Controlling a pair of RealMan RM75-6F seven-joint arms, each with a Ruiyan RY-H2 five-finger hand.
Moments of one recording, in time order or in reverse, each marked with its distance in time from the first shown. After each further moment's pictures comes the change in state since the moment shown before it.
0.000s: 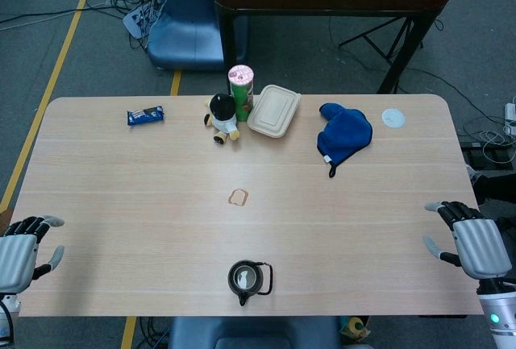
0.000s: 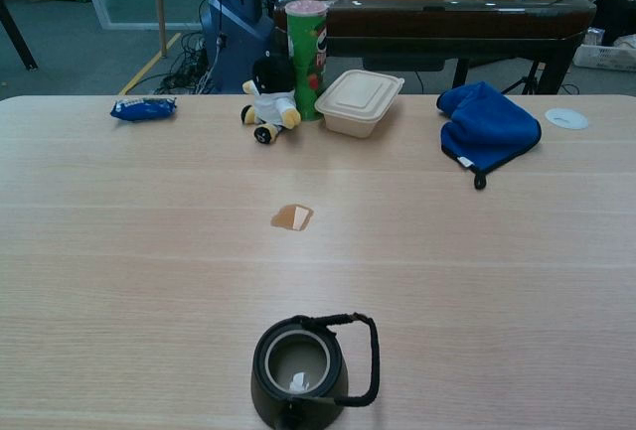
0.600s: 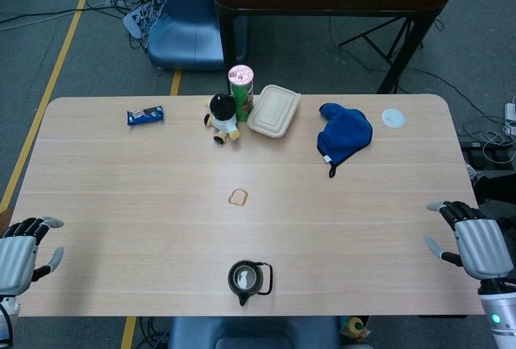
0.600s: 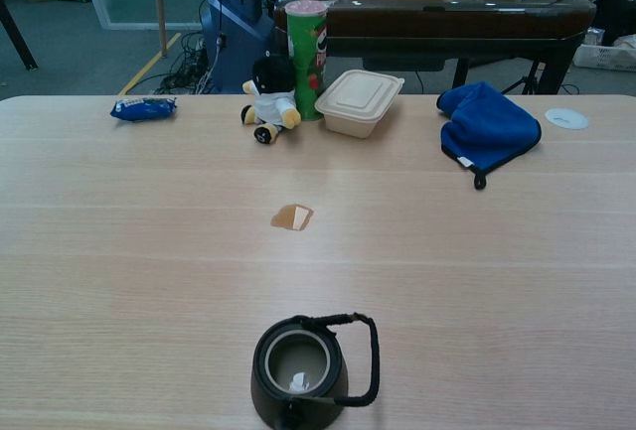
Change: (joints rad) left arm 0.008 0.003 0.004 -0.008 0.012 0.015 0.001; right arm -0.001 -0.005 0.001 0.013 0.006 0.003 0.005
